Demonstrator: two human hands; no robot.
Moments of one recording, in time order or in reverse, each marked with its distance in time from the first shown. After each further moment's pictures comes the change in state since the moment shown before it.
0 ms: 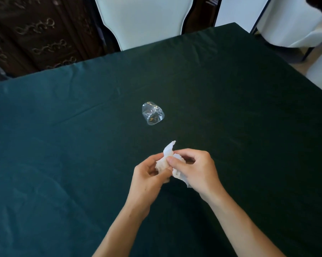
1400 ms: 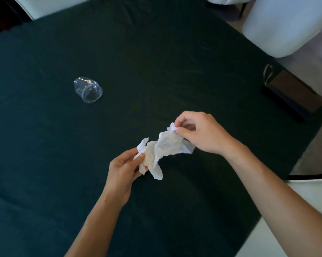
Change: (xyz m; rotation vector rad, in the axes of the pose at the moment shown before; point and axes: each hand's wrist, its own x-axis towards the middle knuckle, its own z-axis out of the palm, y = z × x) left_hand -0.016 -0.055 0.045 -0.046 -0.138 -0.288; right_hand -0.034 0.038 -0.142 -0.424 -0.017 -0.044
